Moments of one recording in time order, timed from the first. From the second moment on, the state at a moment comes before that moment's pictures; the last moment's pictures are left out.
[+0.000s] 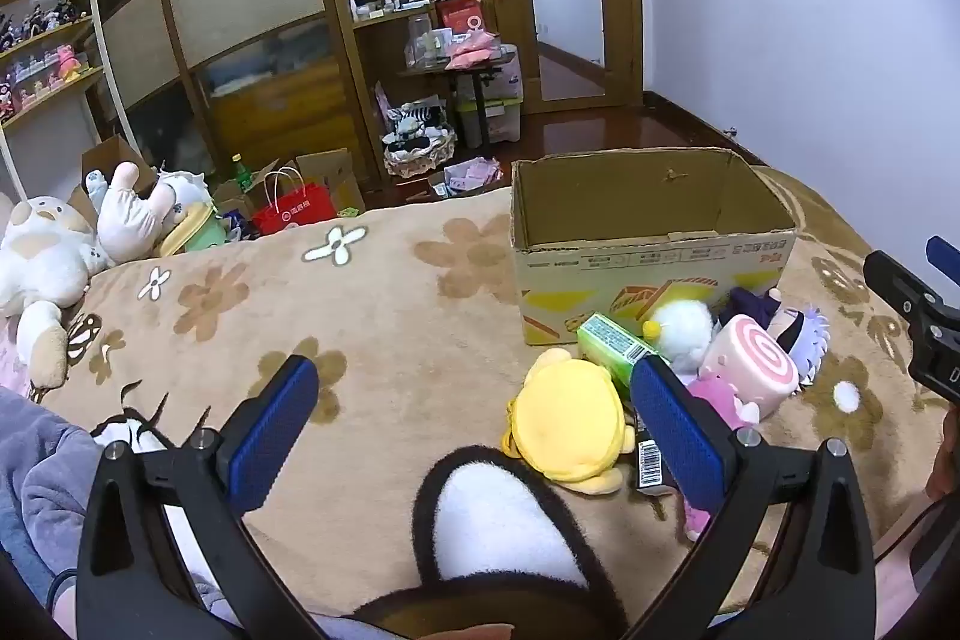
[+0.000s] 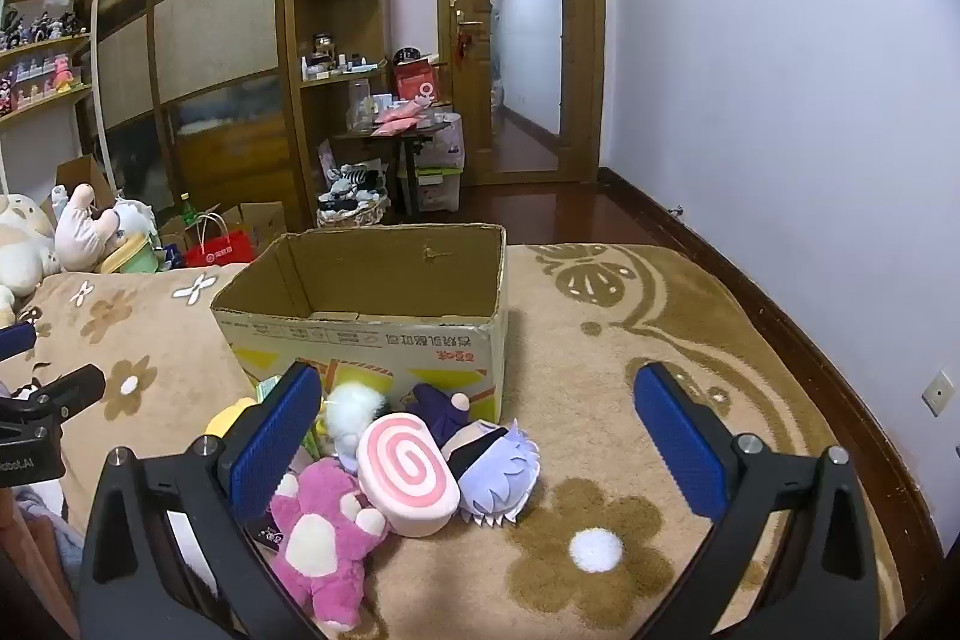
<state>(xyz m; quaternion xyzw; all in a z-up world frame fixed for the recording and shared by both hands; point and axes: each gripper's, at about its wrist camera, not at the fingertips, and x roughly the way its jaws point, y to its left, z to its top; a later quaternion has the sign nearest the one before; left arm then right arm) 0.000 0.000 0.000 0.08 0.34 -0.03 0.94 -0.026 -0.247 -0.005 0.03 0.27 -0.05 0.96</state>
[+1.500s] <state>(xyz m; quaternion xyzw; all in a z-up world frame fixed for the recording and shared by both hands) -0.001 0.008 -0.001 0.07 0.34 -0.02 0.94 -0.025 -0.246 -0.006 0.03 0.28 -0.06 0.96</state>
